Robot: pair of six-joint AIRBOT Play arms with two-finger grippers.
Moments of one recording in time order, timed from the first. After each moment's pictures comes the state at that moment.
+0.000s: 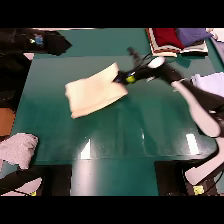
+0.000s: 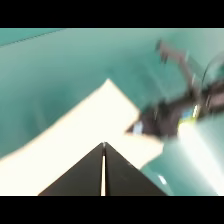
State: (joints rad) left arm -0.30 -1.20 1.63 1.16 -1.01 -1.43; right arm 0.25 -1.73 1.54 -0.63 0.98 1.24
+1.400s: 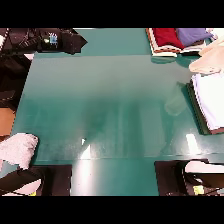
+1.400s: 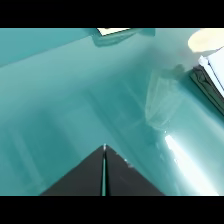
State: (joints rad) left arm -0.41 -1.20 1.63 1.14 -0.92 -1.45; right arm -0.70 -1.44 1.91 -0.86 1.10 1.28
